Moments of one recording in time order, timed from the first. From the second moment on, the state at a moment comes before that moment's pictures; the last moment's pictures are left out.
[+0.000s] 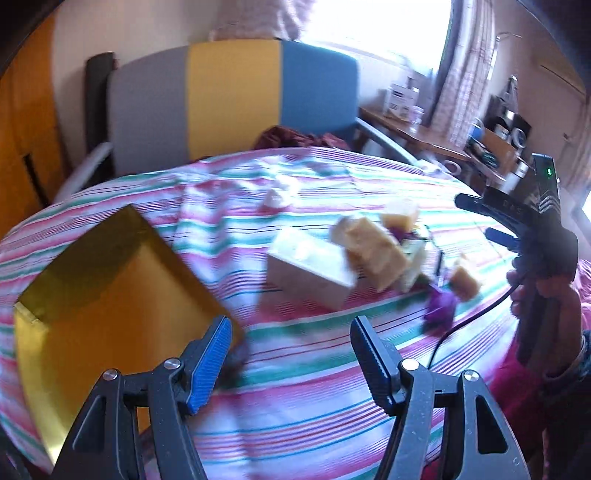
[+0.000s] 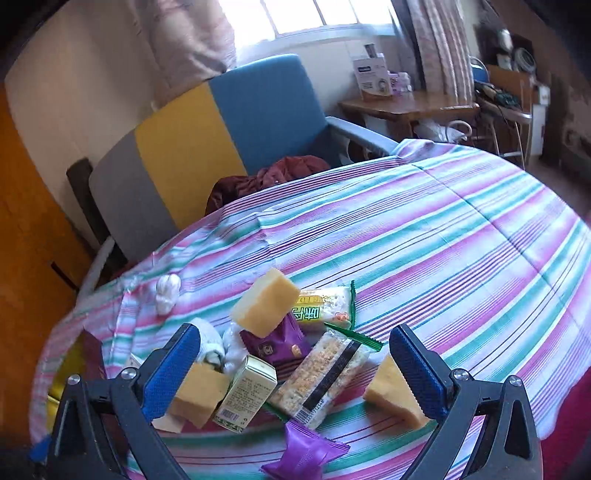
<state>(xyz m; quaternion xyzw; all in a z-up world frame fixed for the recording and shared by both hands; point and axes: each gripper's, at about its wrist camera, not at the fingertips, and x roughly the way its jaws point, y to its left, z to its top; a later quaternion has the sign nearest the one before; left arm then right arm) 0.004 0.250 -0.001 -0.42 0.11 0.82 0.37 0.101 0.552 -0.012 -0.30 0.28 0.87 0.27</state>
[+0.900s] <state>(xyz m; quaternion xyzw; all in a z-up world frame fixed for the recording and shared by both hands) -0.113 0.370 -0.072 -0.57 0.06 0.77 0.28 0.094 0.550 -0.014 -0.30 0.30 0.88 0.21</state>
